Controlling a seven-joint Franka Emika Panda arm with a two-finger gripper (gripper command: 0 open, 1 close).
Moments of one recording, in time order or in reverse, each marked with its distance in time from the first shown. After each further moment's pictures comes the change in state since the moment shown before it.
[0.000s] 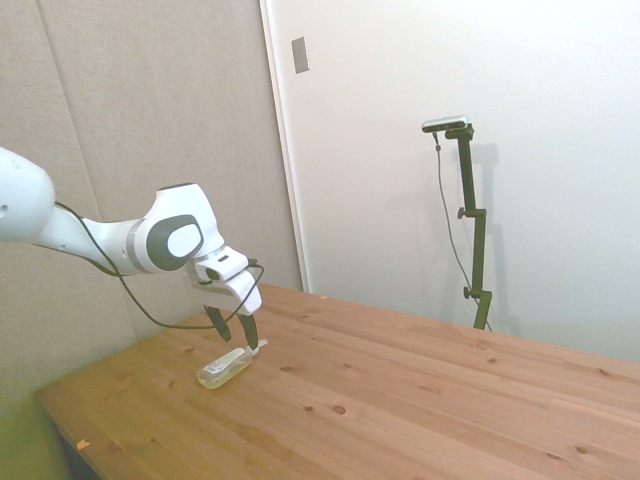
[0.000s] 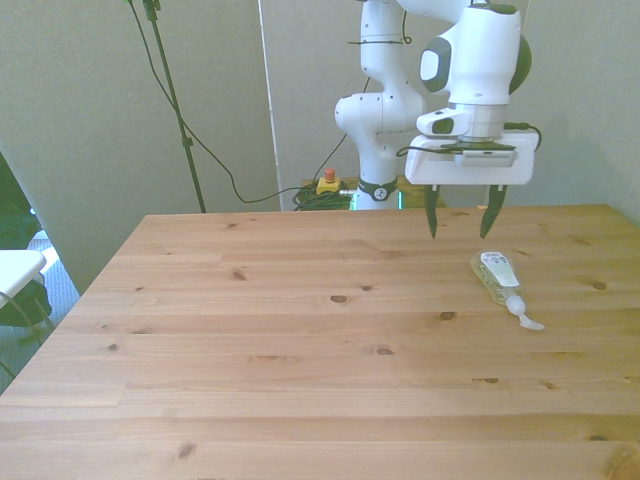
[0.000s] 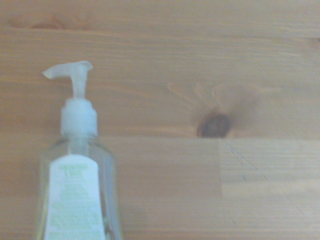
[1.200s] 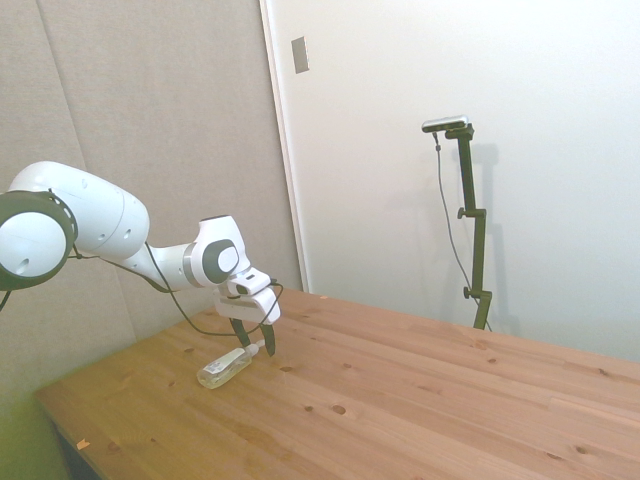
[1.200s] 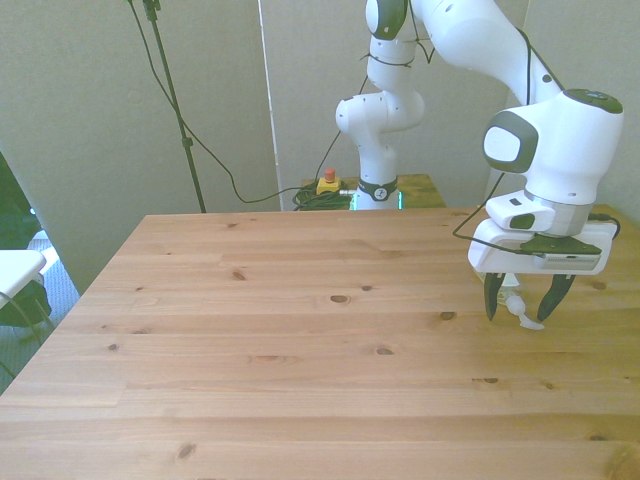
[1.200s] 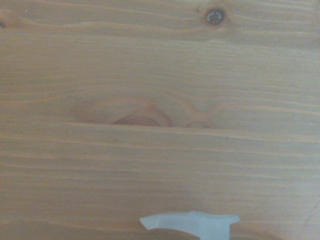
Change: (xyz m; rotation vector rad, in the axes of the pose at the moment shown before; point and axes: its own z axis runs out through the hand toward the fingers) arm 0.008 -0.109 0.102 -0.078 -0.024 -0.008
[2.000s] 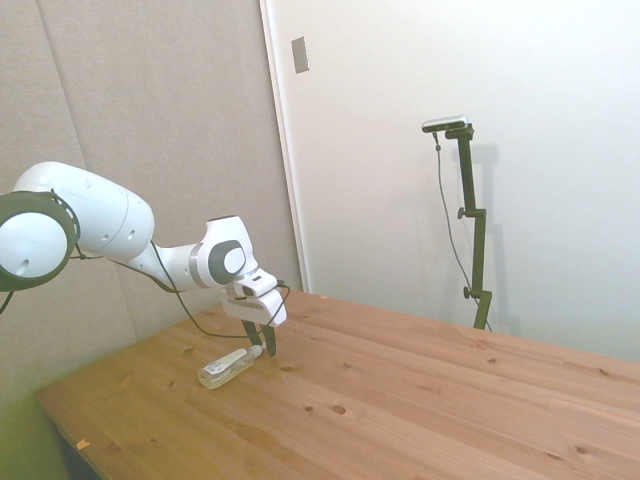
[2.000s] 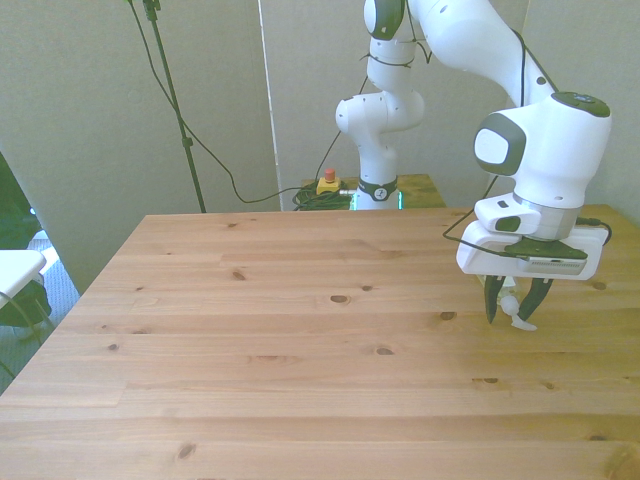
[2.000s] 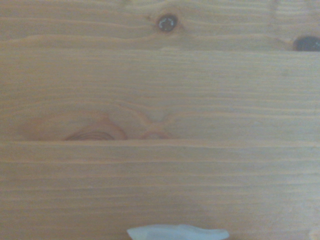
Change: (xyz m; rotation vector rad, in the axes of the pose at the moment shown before) arm 0.017 0.009 0.004 -0.003 -0.007 0.057
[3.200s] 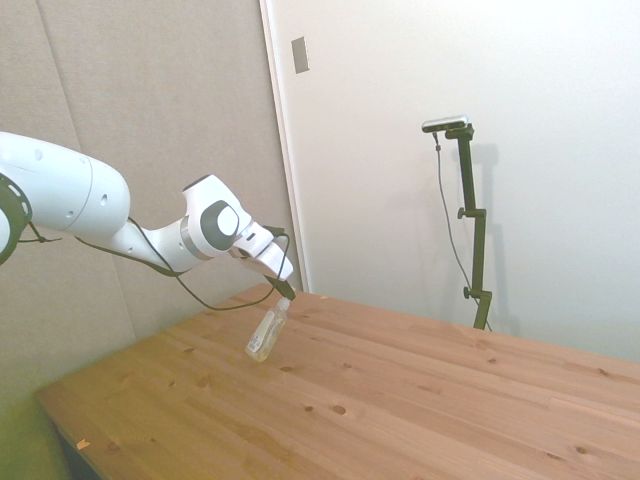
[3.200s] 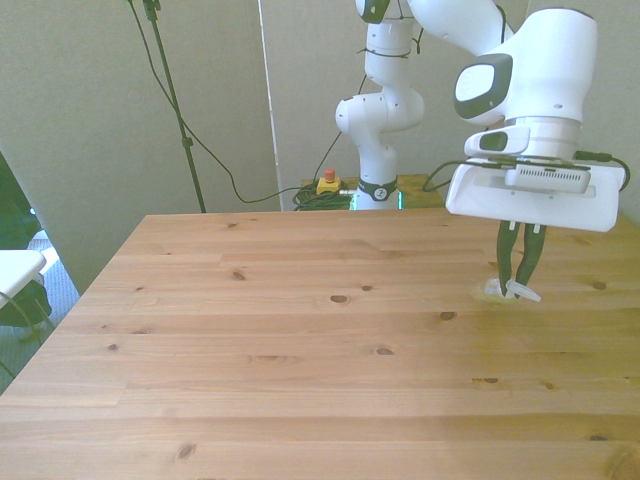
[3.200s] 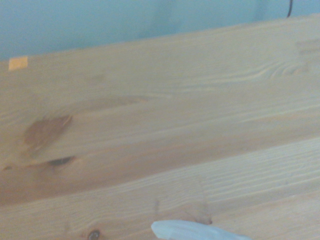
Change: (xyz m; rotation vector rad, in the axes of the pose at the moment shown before) arm 0.040 0.018 -0.111 0.269 0.334 0.217
